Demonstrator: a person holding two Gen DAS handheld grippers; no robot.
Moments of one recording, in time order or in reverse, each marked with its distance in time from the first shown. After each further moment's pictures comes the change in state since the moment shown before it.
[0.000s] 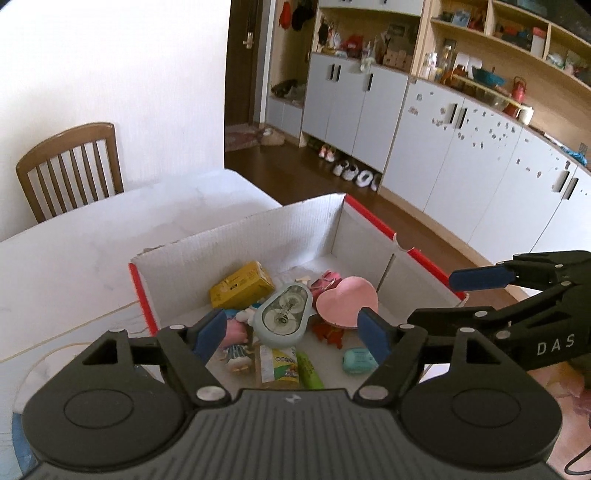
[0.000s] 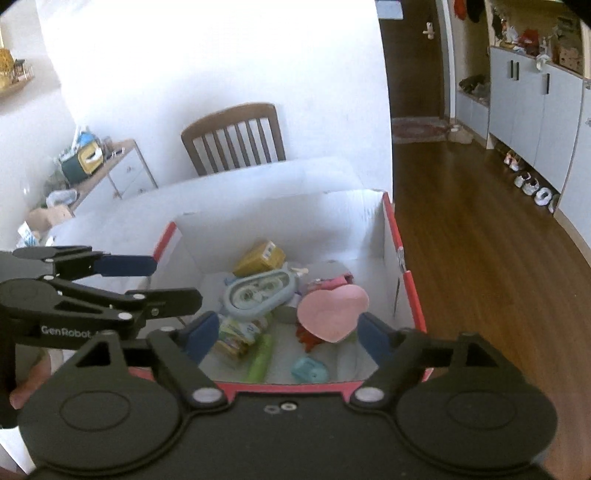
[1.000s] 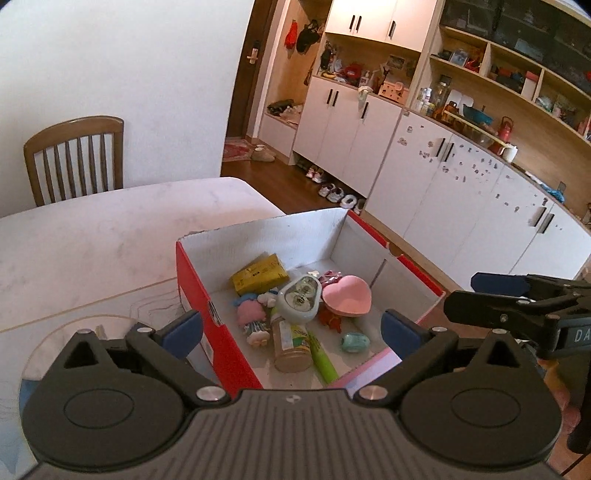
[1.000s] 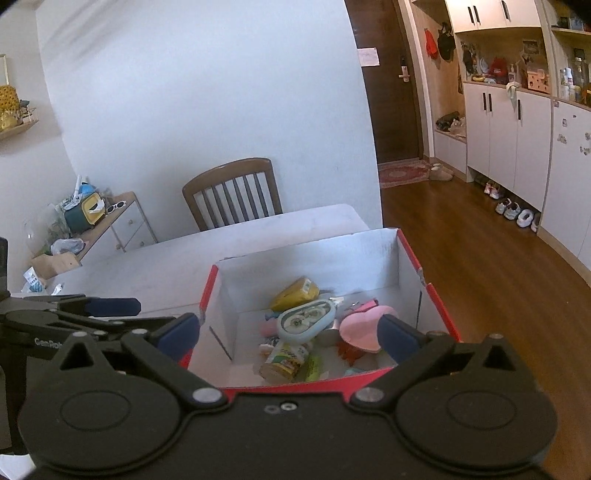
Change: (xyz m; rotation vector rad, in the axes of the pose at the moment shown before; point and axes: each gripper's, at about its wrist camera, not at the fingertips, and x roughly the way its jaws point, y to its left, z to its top) left arm -0.063 0.054 -0.032 -0.093 -0.060 -0.096; right arm -0.044 0.064 -0.026 0.062 -0.177 -0.046
